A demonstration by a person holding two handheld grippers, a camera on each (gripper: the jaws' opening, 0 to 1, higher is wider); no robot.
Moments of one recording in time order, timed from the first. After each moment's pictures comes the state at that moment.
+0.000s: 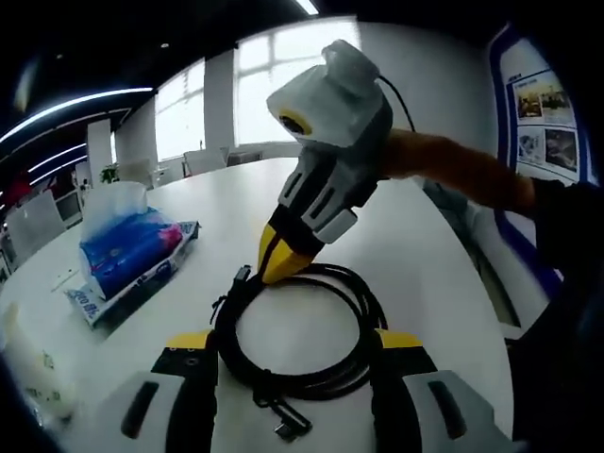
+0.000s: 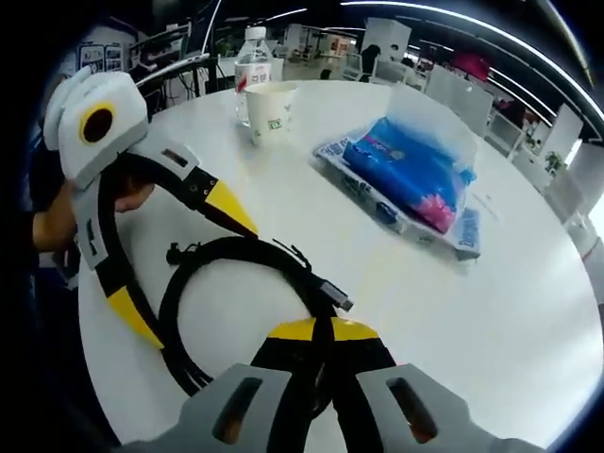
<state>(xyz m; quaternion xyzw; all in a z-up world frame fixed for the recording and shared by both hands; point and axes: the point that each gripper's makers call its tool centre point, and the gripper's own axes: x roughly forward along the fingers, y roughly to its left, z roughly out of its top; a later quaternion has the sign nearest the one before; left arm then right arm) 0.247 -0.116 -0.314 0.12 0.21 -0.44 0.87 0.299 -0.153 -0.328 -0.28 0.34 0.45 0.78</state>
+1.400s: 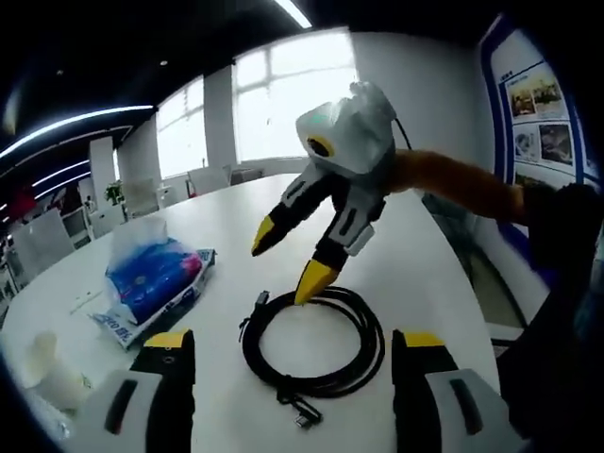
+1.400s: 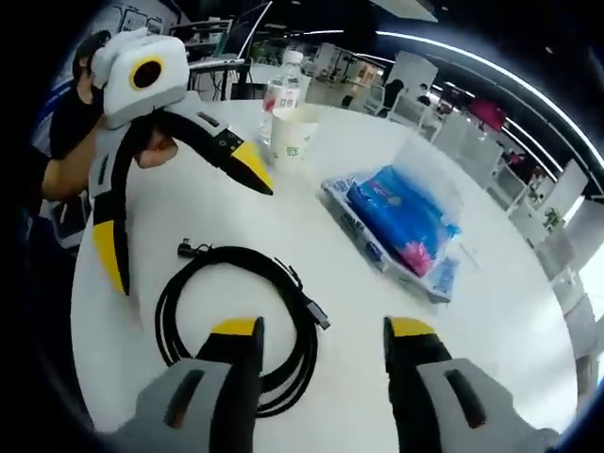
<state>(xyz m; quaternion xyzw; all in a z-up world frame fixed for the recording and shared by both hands) 0.244 -0.096 -0.272 0.12 0.16 -0.43 0.88 0.321 -0.153 -0.281 -0.35 0.20 0.47 0.78</state>
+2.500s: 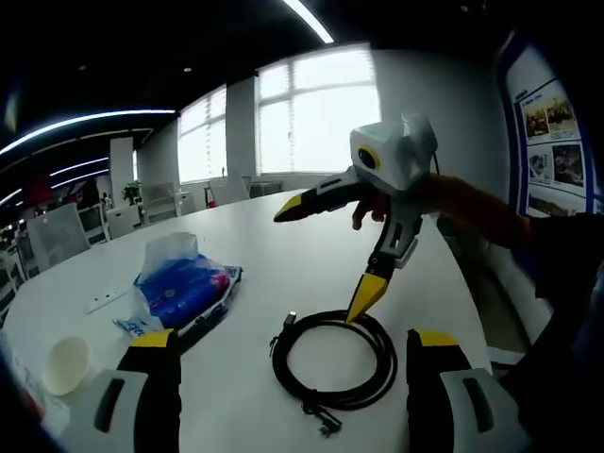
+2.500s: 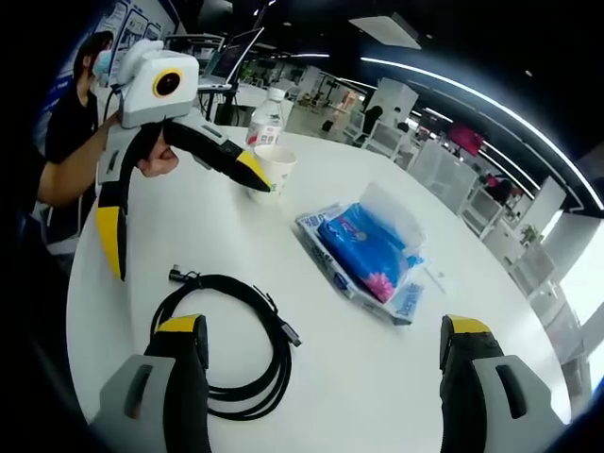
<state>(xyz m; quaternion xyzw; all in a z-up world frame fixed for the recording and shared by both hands) 0.264 -0.078 -0.248 0.09 0.15 -0.40 0.90 0.324 -0.156 -0.253 -0.33 0.17 0.45 0.81</state>
